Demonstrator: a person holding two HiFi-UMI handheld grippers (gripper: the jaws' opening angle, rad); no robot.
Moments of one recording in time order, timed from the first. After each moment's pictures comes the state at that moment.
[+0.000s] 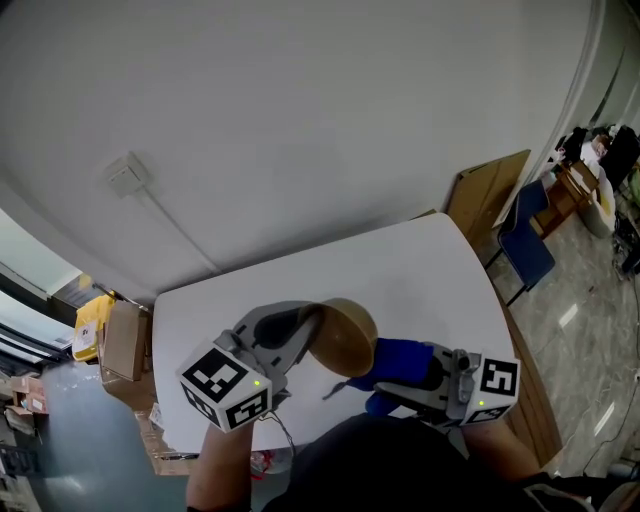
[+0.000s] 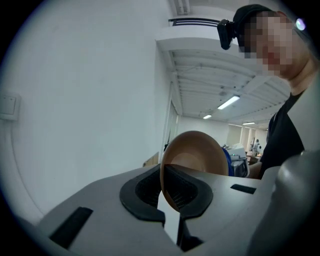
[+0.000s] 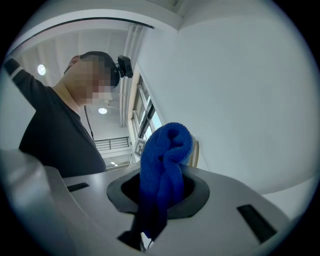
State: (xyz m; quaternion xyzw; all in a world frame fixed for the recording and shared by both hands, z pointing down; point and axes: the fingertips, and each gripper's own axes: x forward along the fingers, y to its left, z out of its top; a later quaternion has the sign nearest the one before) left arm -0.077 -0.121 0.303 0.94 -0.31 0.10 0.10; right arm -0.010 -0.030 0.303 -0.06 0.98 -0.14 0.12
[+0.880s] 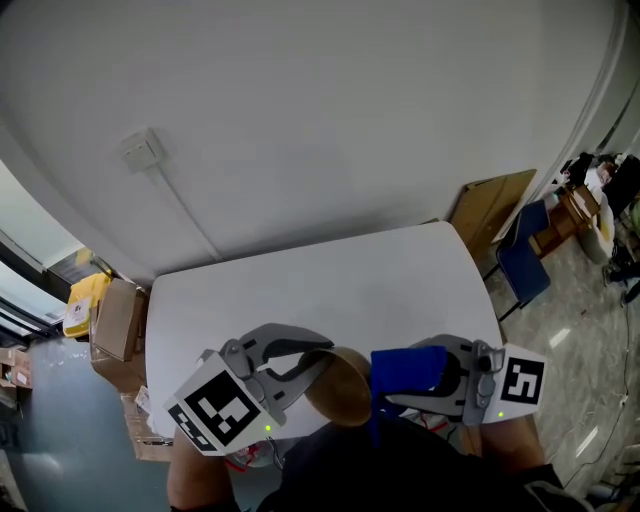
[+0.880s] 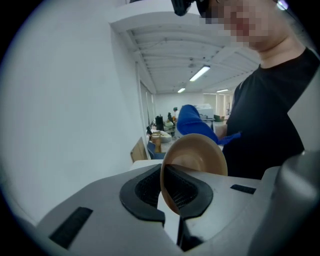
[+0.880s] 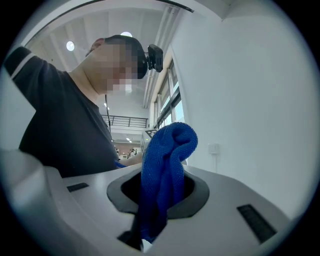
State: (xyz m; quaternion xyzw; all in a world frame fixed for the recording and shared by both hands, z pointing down) left arm -0.064 -0.045 0.297 0.95 -0.18 0.26 -0.02; right arm -0.019 0.005 0.252 0.03 1.00 0.02 0.04
